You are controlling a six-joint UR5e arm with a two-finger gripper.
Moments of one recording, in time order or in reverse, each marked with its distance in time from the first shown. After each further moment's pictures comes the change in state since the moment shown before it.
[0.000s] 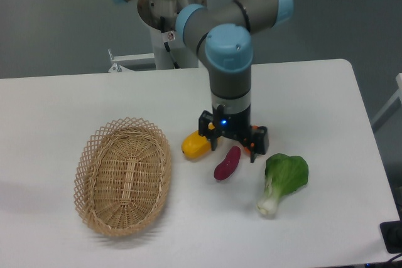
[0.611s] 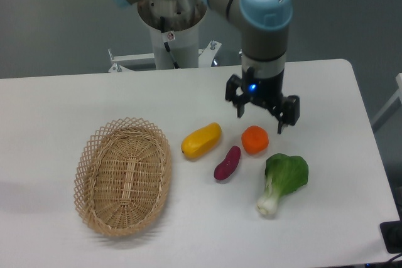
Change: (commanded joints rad) arm 0.115 0.069 0.095 -0.313 0.002 0.323
